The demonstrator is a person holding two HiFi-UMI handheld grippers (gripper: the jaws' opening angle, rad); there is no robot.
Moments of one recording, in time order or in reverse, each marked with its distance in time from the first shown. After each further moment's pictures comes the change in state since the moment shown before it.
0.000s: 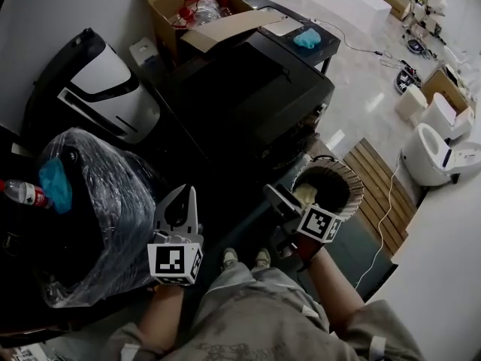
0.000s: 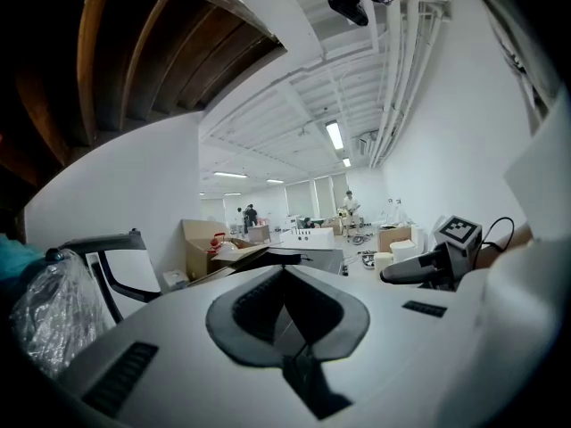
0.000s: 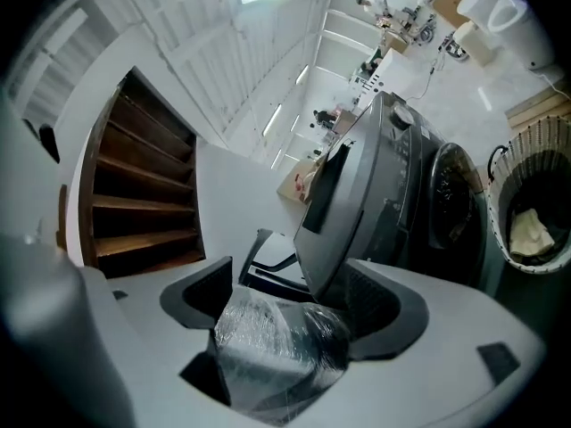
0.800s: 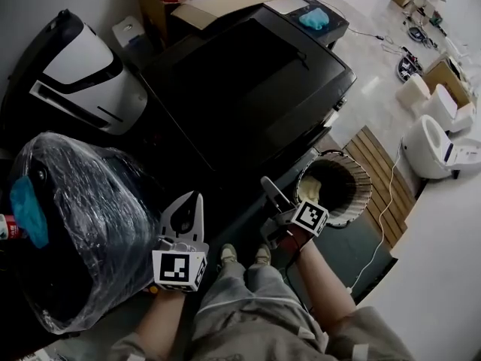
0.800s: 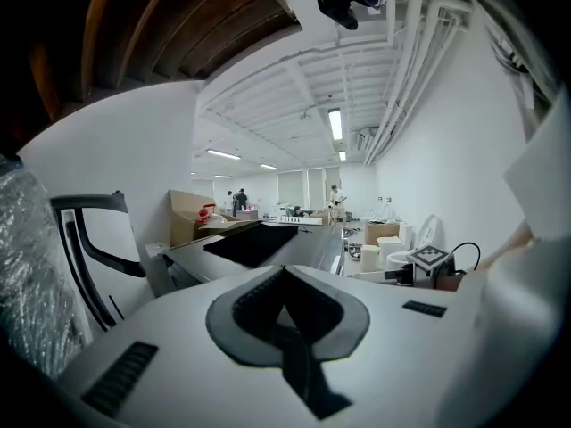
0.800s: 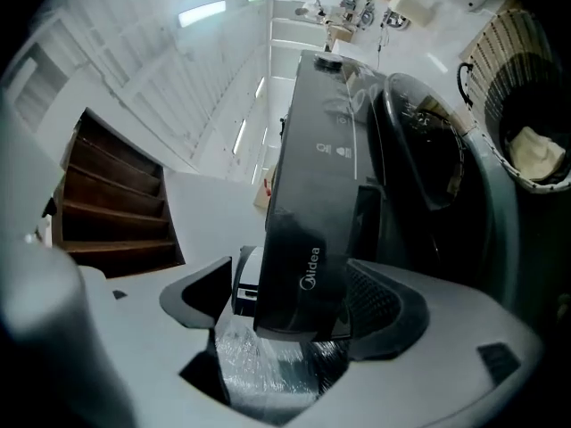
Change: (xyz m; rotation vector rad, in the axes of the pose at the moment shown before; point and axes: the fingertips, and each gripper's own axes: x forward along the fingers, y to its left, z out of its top) left arm 0.062 0.022 -0.101 -0.071 0.078 -0.095; right arm 0.092 -0.125 -0.030 0.215 -0.072 -0.046
